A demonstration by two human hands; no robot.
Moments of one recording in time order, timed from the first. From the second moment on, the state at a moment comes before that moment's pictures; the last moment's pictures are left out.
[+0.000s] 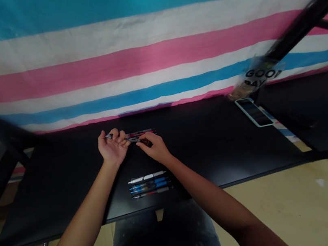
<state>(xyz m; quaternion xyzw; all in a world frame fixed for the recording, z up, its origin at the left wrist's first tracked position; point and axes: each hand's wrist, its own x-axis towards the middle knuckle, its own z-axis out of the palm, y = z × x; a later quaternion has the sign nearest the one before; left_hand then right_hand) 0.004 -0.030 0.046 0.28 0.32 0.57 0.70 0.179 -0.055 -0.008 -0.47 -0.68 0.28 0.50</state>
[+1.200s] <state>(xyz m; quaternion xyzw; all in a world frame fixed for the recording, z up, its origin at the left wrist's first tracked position) 0.006 -0.031 0.049 0.22 0.24 0.57 0.75 0.180 -0.052 -0.003 -0.45 -0.67 0.24 0.54</state>
